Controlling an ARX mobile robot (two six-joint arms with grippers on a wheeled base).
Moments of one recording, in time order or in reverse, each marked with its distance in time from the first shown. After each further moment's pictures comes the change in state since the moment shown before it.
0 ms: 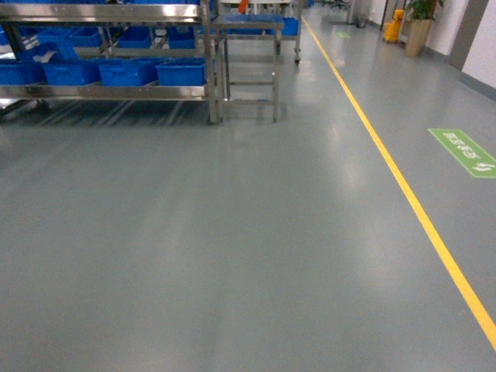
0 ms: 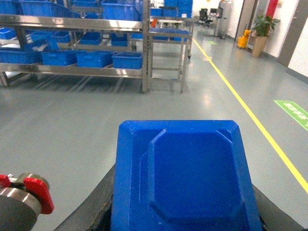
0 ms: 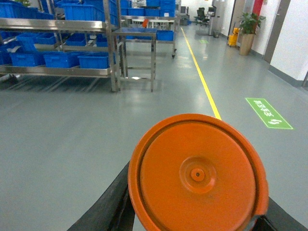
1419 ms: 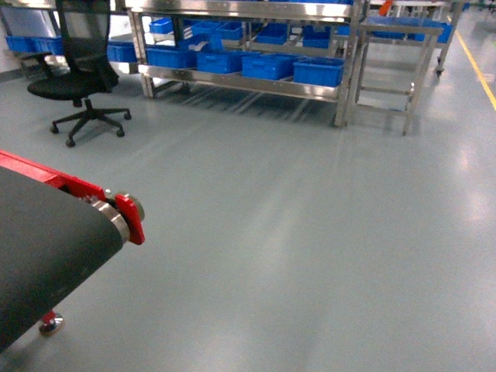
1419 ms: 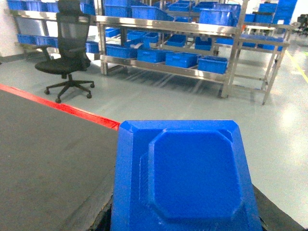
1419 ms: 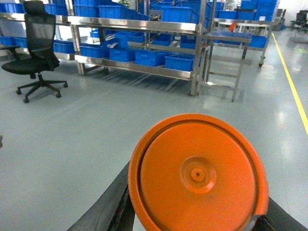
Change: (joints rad) left arm 0.000 0.000 0.000 0.000 0.000 0.000; right arm 0.000 0.000 0.000 0.000 0.000 0.000
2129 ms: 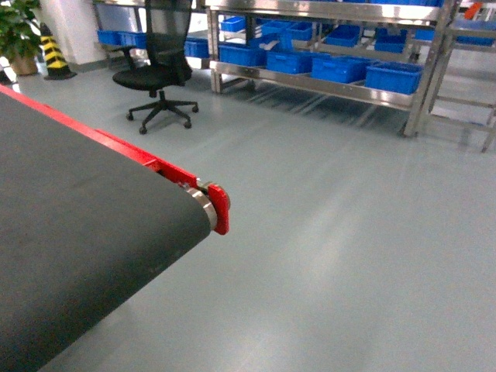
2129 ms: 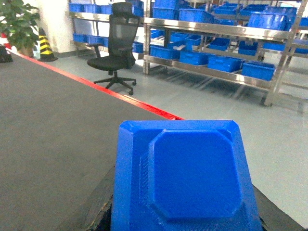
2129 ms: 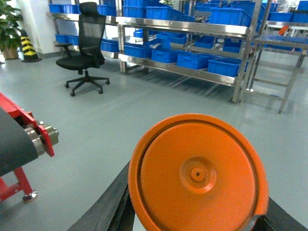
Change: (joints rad) left arm 0.000 0.000 0.000 0.000 0.000 0.000; right arm 0.000 0.000 0.000 0.000 0.000 0.000
